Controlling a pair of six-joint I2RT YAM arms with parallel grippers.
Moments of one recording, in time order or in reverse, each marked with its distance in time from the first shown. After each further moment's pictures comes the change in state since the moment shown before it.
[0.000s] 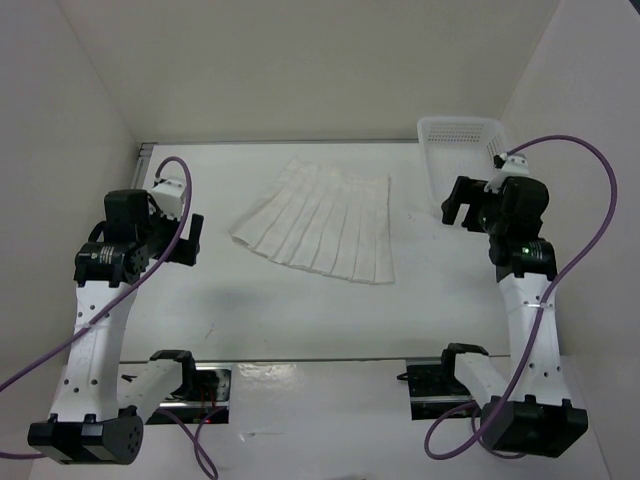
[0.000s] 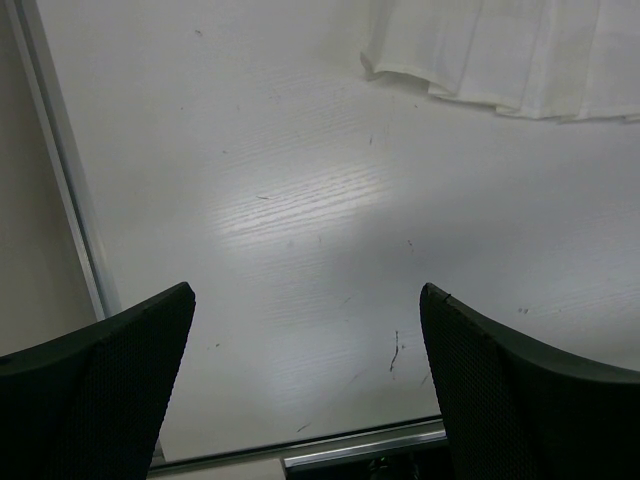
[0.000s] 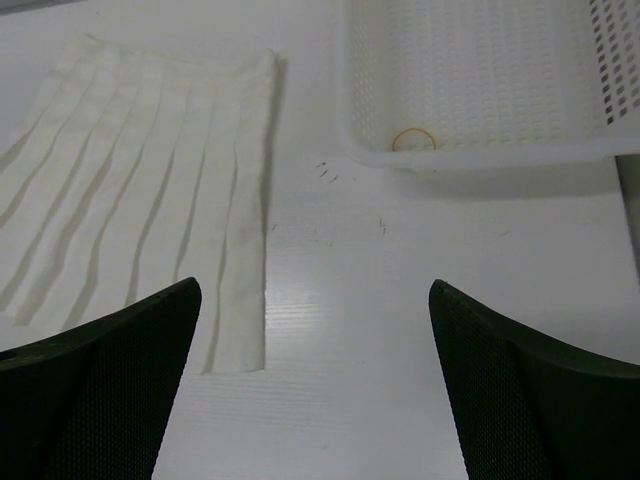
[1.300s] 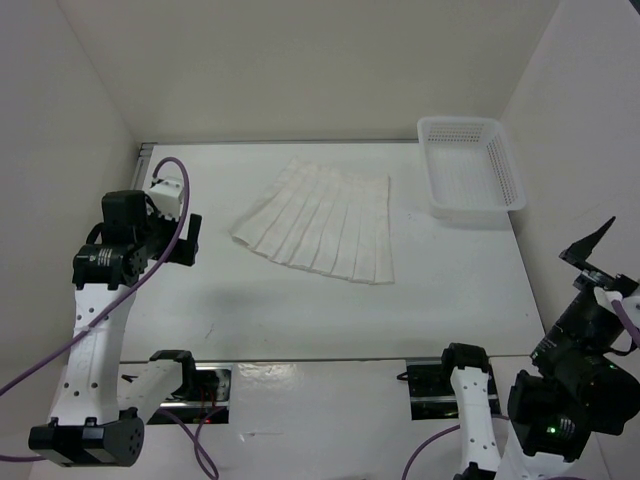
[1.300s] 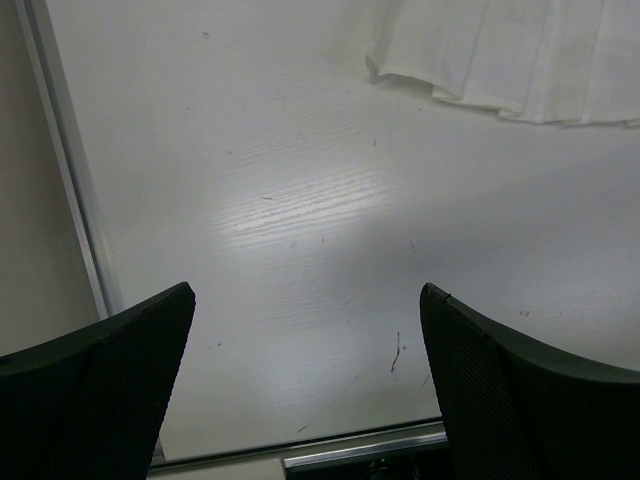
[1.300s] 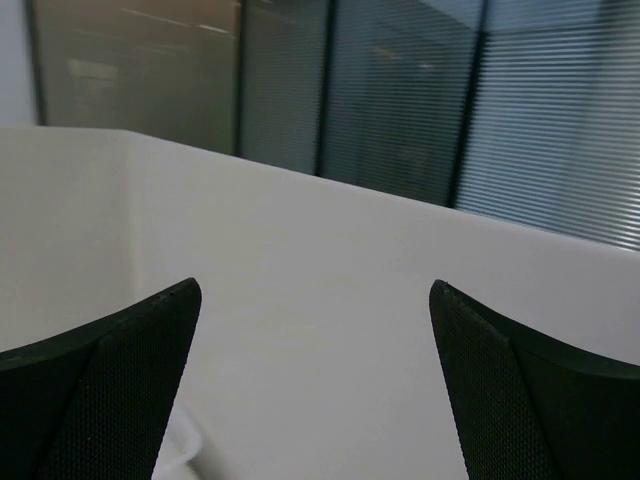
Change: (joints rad) left arm 0.008 -0.012 0.000 0.001 -0.001 -0.003; right arm -0.051 -0.593 0.173 0.372 0.647 -0.568
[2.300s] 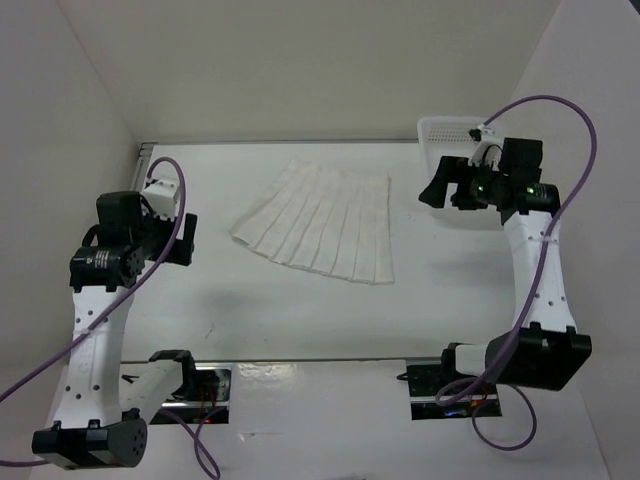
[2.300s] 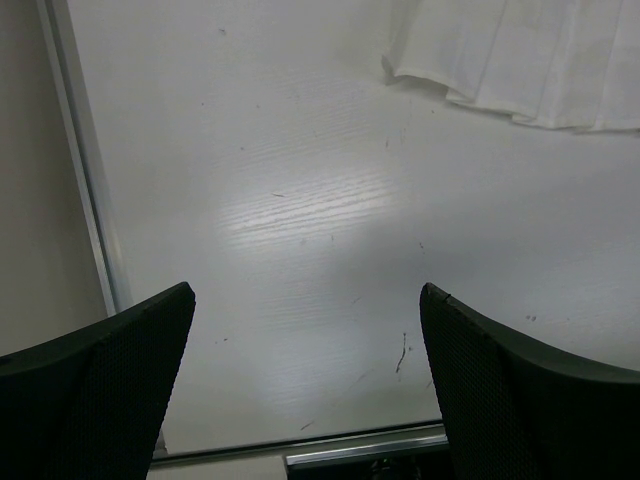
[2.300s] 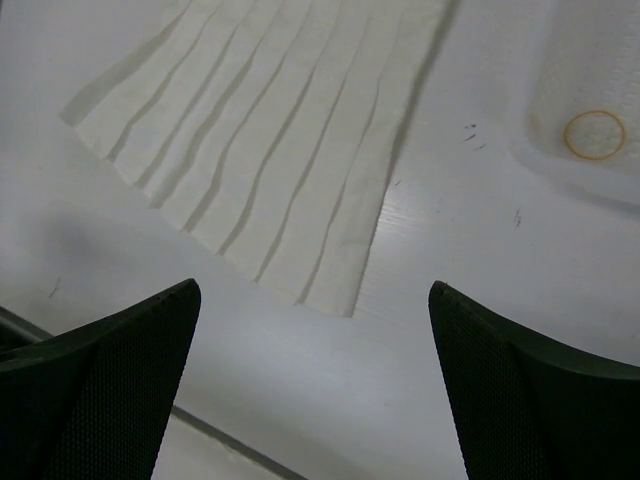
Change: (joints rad) left arm 0.031 -0.016 0.000 -0.001 0.000 0.004; right arm 0.017 0.889 0.149 -0.634 -1.040 0.481
